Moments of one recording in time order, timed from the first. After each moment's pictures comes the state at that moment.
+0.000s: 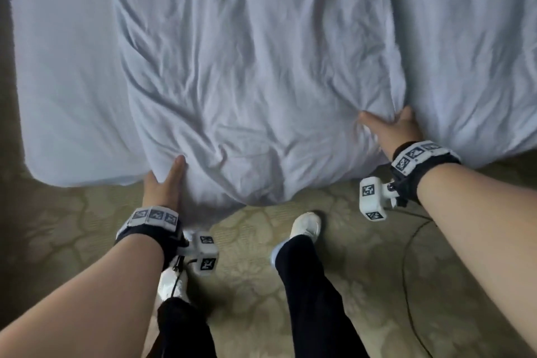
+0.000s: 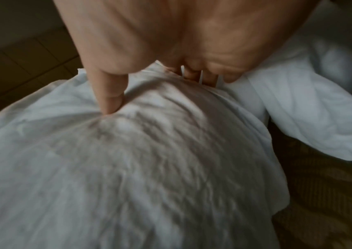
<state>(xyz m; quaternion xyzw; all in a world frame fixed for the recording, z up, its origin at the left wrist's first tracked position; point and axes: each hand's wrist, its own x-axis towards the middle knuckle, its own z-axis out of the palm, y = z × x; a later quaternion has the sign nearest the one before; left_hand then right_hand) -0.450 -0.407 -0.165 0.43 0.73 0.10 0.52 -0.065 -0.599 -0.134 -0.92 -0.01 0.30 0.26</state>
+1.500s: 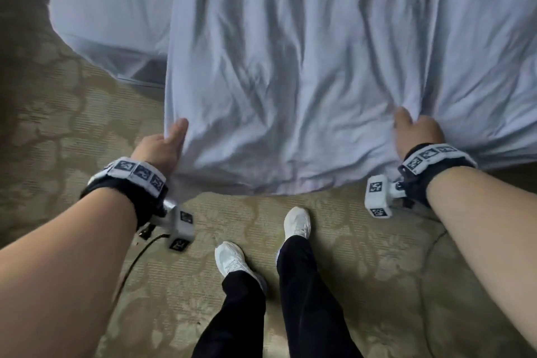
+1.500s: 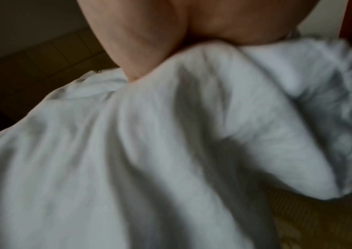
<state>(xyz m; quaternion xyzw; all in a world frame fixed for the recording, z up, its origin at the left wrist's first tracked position) -0.510 -0.563 -0.116 0.53 0.73 -0.07 0.41 -0.101 -0.711 -0.104 -0.95 -0.15 0.25 0.14</state>
